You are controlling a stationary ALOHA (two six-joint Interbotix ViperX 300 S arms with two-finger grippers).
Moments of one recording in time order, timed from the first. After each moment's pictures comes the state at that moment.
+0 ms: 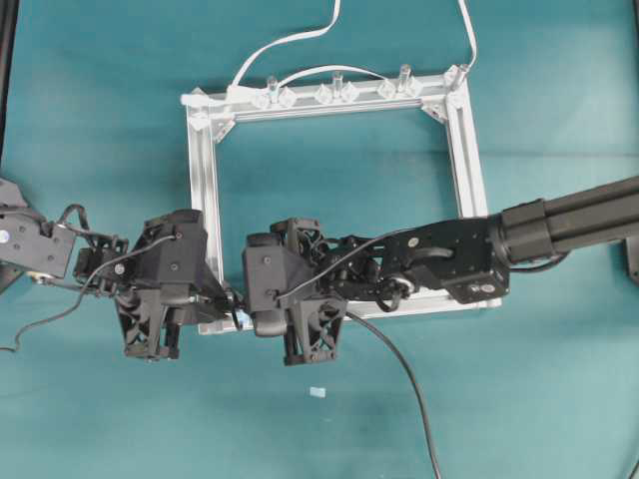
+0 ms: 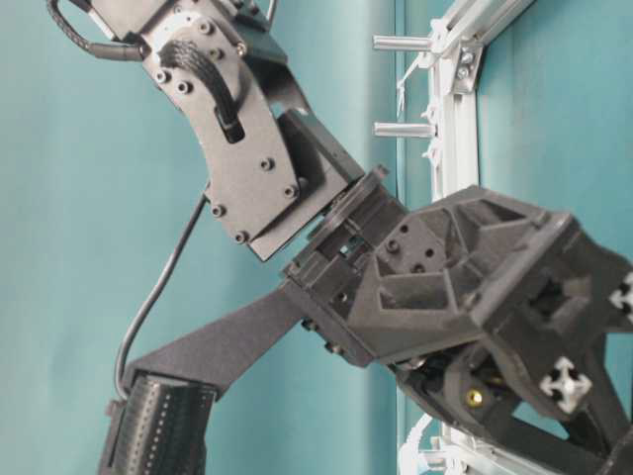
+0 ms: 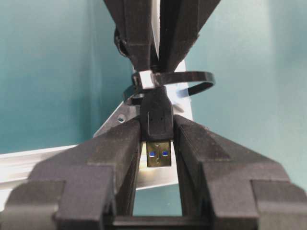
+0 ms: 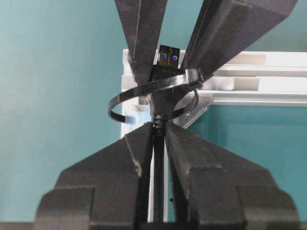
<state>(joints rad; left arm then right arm) -0.23 -0.10 0.96 -0.06 -0.04 -0.18 0.13 0.37 0.26 0.57 0.02 -0.37</state>
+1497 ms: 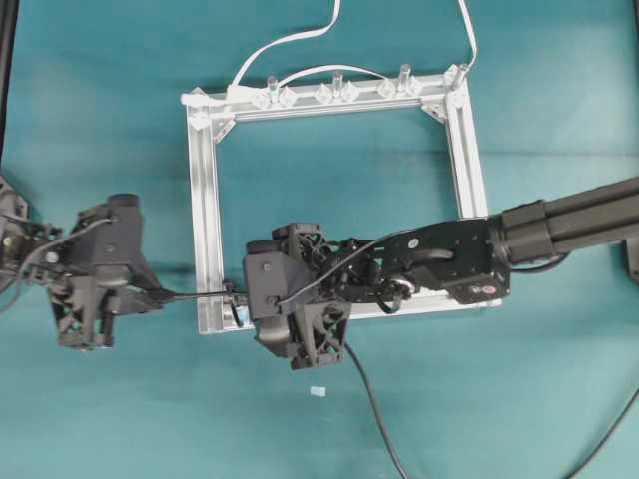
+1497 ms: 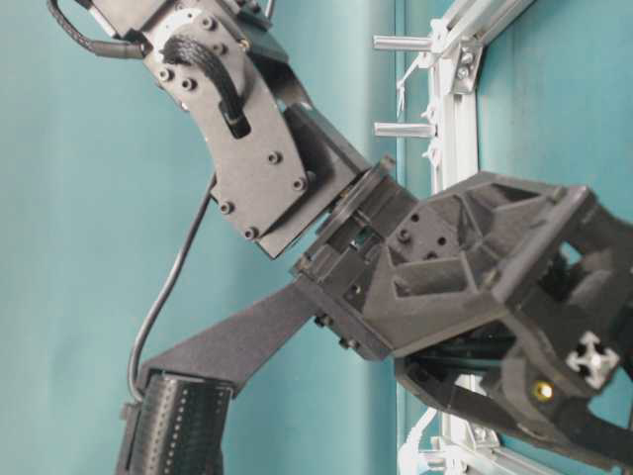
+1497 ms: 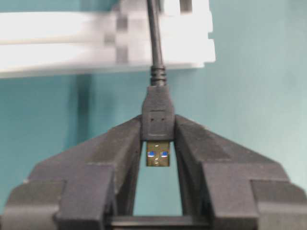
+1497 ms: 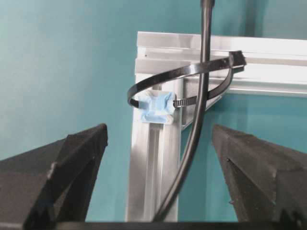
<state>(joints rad) -0.26 -0.37 1.15 -0.06 0.12 -0.27 0.14 0.37 0.26 0.55 0.06 -0.37</state>
